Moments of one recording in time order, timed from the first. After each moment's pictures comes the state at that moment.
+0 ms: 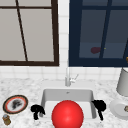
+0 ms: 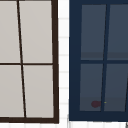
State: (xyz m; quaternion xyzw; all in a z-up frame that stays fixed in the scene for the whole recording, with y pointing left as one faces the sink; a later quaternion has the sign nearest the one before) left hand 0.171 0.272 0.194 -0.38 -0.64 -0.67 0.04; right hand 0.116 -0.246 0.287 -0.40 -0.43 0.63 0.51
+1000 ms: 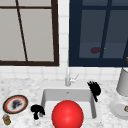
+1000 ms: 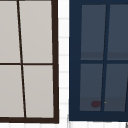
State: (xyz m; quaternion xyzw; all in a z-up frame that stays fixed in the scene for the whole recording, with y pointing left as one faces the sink) left hand 0.171 0.272 0.194 -0.38 -0.64 -0.67 0.04; right hand 0.239 -0.226 0.308 -0.48 -0.52 0.56 0.43
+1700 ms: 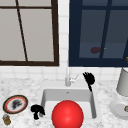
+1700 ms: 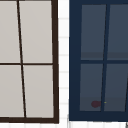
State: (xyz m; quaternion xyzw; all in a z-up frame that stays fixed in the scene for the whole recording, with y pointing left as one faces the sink) left hand 0.171 0.272 0.194 -0.38 -0.64 -0.67 0.04; right hand 0.353 -0.193 0.316 -0.48 -0.52 0.56 0.43
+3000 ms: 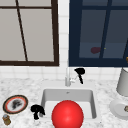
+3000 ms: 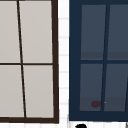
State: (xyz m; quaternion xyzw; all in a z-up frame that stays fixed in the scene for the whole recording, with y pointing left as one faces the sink) left hand 0.171 0.272 0.194 -0.38 -0.64 -0.67 0.04; right hand 0.494 -0.123 0.313 -0.38 -0.46 0.63 0.50
